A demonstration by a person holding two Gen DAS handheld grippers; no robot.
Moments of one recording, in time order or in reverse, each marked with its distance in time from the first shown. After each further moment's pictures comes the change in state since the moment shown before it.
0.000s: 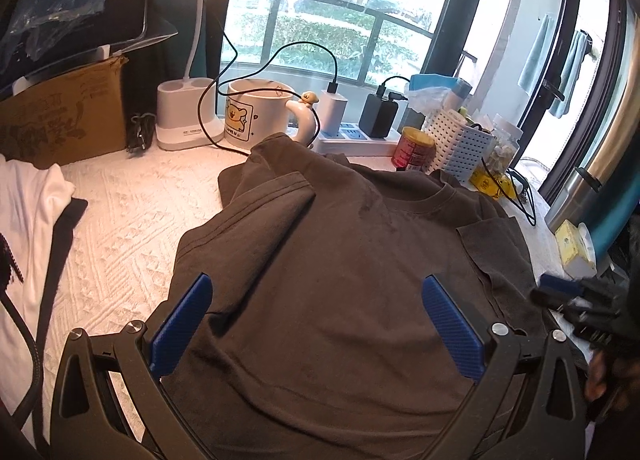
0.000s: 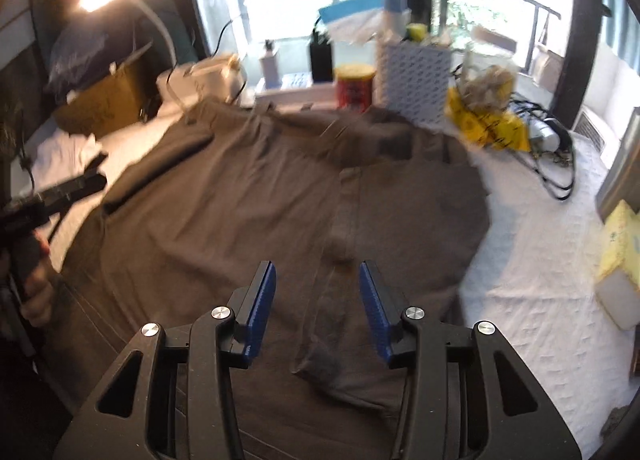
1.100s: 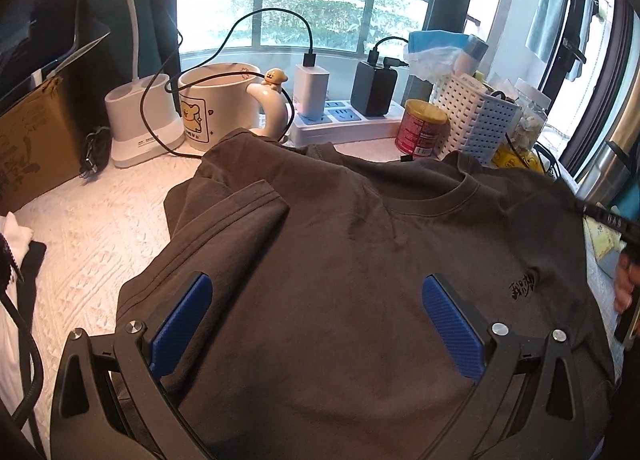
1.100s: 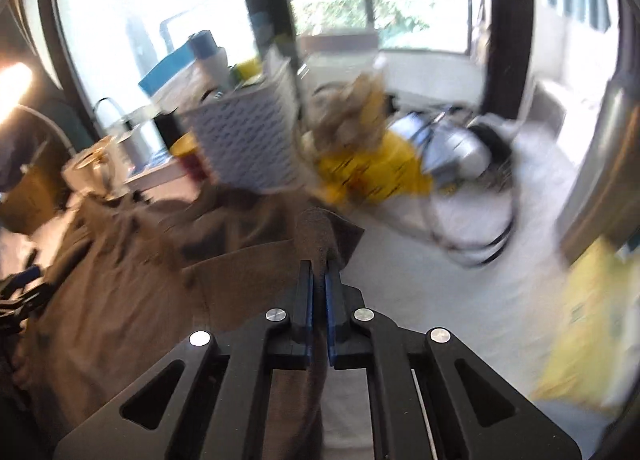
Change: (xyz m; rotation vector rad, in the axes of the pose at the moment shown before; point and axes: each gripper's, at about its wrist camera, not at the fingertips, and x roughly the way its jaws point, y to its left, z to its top) left arm 0.072 -0.032 0.029 0.087 0.096 0.059; right arm 0.048 -0.143 0.062 0.143 -0.064 -0.139
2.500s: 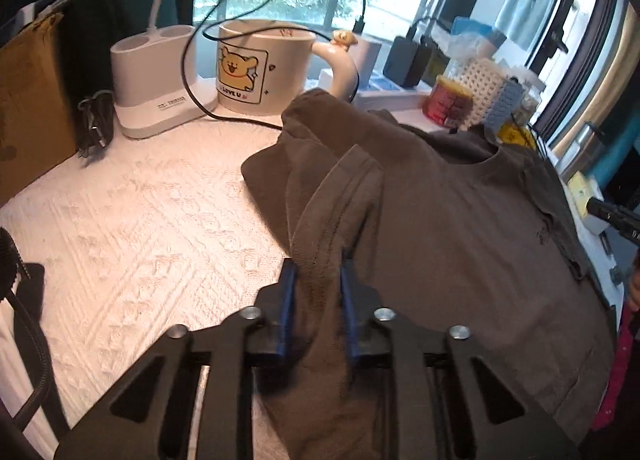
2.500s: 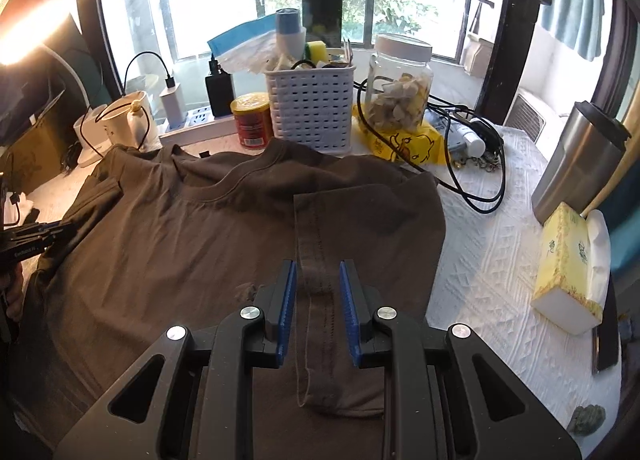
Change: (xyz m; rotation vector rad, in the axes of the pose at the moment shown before) left arm 0.014 0.114 -0.003 0.055 0.097 -0.181; right arm -0.049 0.103 -0.051 -0.070 0.033 -0.091
